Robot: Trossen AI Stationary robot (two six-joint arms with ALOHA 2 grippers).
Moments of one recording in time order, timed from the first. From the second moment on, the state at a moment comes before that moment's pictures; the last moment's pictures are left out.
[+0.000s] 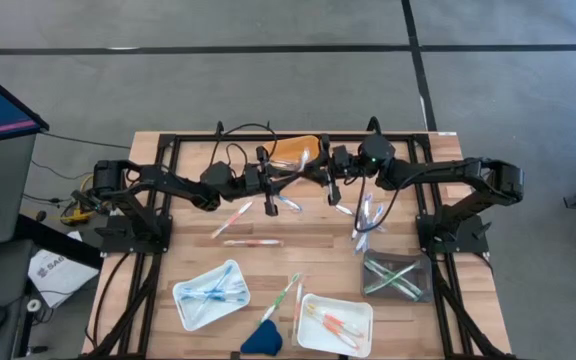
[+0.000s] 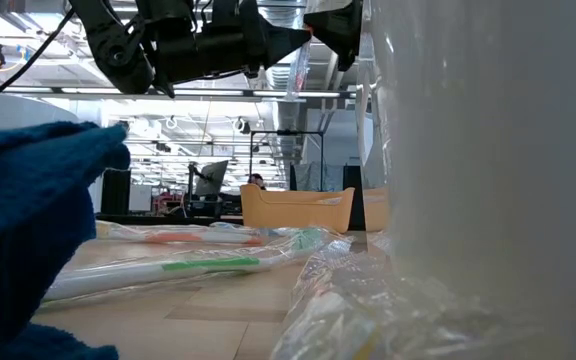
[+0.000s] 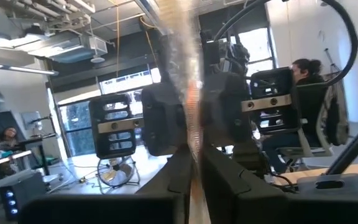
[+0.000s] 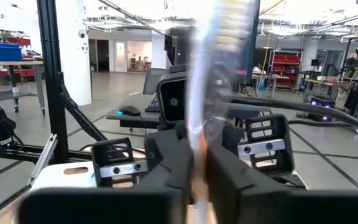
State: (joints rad) left arm 0.19 1.65 0.69 1.28 0.05 0.20; right arm -0.32 1.46 0.81 0.79 -0.47 0.01
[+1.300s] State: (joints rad) left arm 0.21 1.19 0.69 0.63 -0.10 0.23; right arm -0.16 1.20 0.81 0.35 -0.31 0.16
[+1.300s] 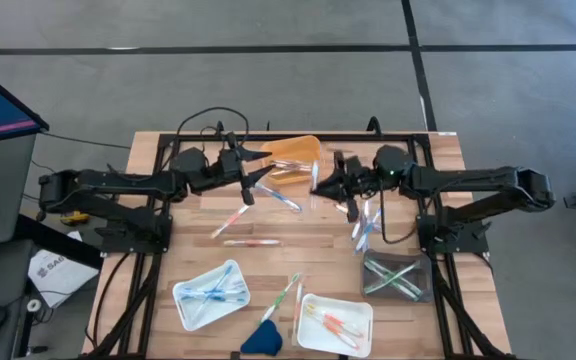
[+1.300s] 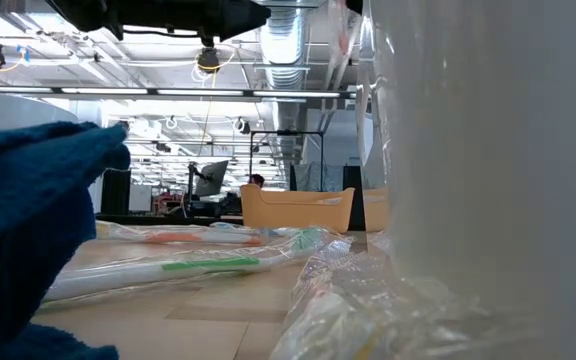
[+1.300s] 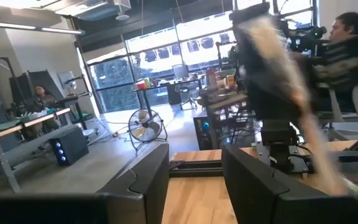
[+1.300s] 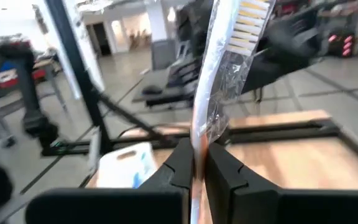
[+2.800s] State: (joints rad) left arm -0.30 1.18 0.69 0.67 -0.10 0.11; right arm 0.63 1.61 0.93 0.11 0.32 0.75
